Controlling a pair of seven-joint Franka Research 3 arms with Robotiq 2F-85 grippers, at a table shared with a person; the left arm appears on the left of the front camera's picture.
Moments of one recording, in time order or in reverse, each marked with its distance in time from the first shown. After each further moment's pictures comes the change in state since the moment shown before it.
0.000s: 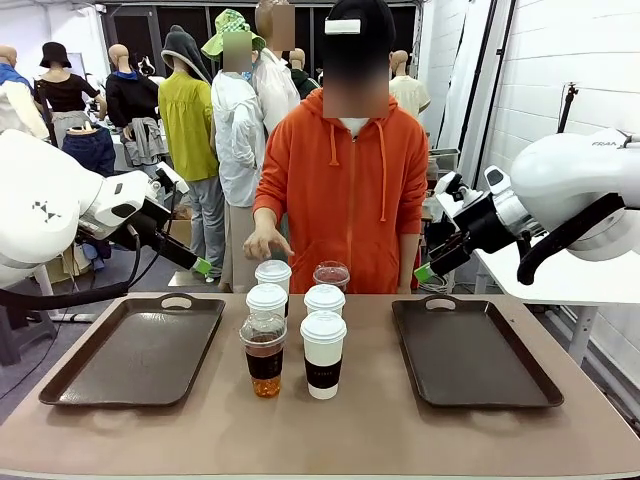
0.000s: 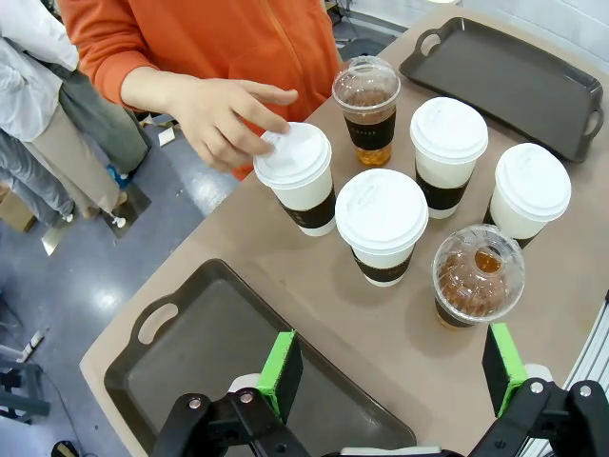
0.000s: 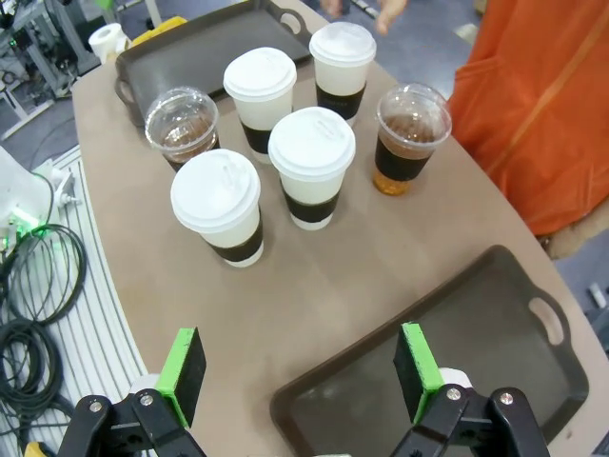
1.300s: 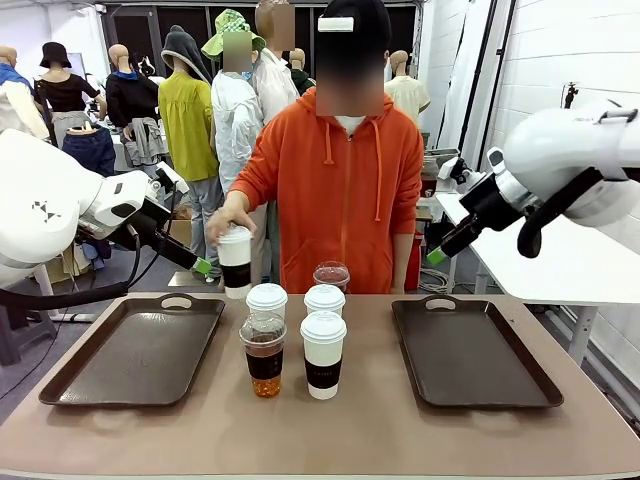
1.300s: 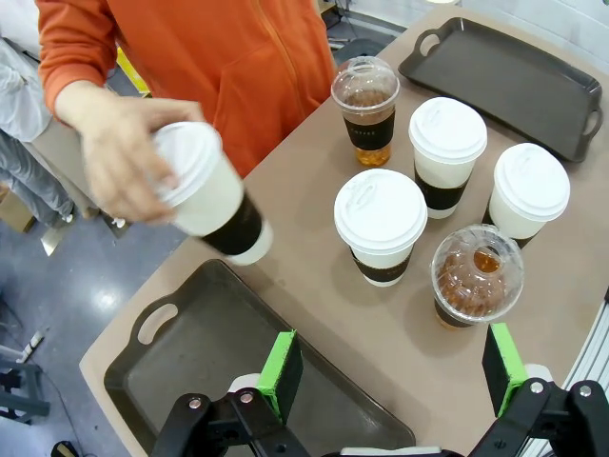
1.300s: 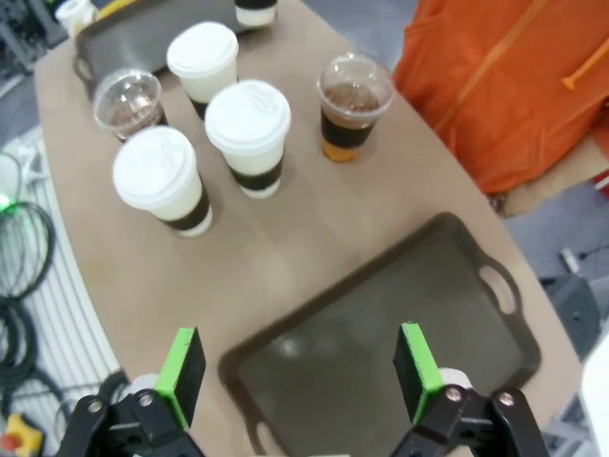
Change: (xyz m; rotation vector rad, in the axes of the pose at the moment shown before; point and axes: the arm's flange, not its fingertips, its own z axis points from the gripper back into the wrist) left arm 0.000 -0.001 0.001 -0.002 0.000 -0.001; right arm 0.026 -0.047 0.017 -0.056 0.145 0.010
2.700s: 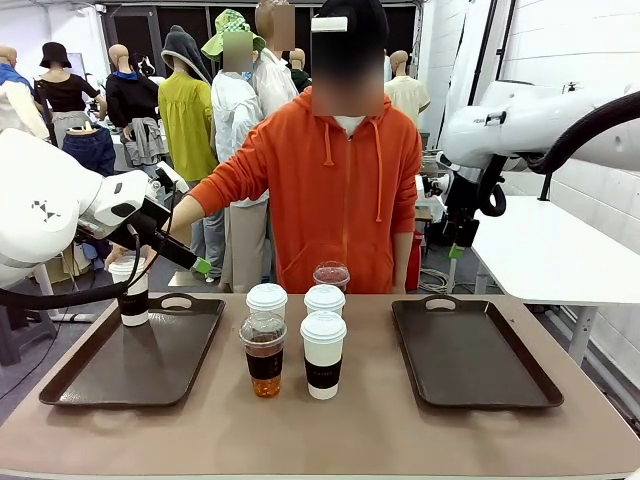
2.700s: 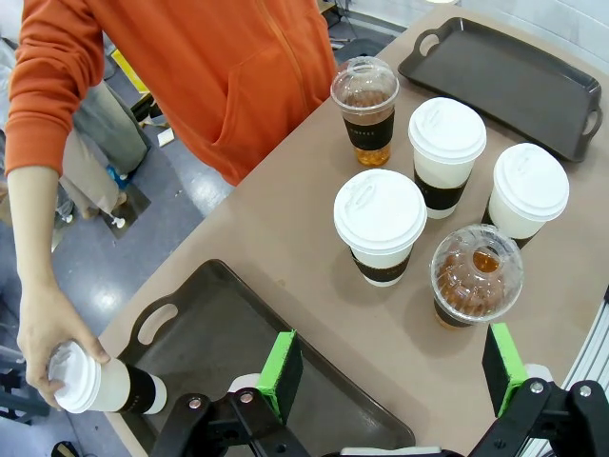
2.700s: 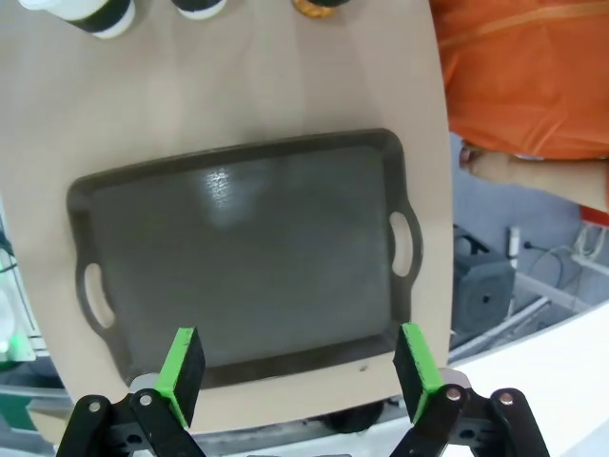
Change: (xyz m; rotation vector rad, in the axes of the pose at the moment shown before) left arm 0.000 0.000 0.001 0.000 0.000 -0.001; right arm 0.053 -0.118 -0.060 0.046 0.460 0.454
